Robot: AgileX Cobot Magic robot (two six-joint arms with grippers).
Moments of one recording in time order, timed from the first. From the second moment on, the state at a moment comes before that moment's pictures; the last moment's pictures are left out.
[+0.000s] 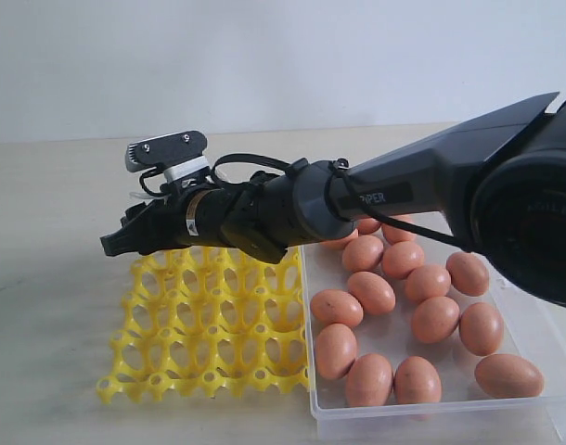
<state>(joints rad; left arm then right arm) -0.08 0.03 0.00 0.10 0.33 -0.03 0.78 2.32 -1.52 -0.38 -0.20 0.55</state>
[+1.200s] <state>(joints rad) -0.08 0.03 0.00 0.10 0.33 -0.03 0.78 2.25 -1.52 -0.40 -0.11 0.57</state>
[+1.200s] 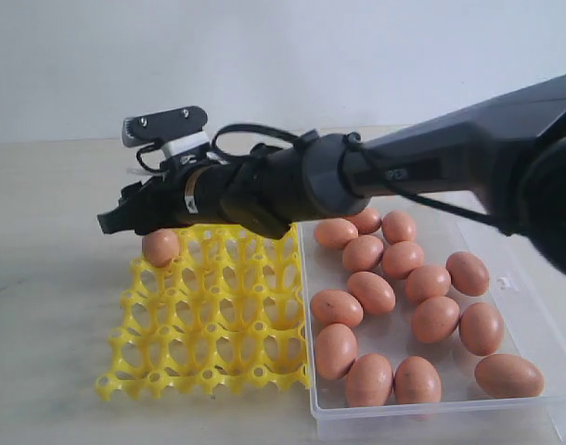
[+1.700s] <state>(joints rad) -0.08 0.03 0.00 0.10 0.33 -0.03 0.58 1.71 -1.28 -0.30 0.75 0.35</state>
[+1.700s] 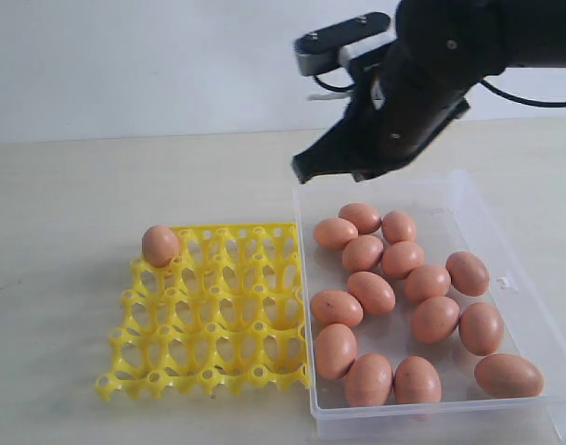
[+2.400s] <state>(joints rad) -0.08 0.03 0.00 0.10 0.33 -0.03 0.34 1.98 -1.25 0.09 0.81 0.20</state>
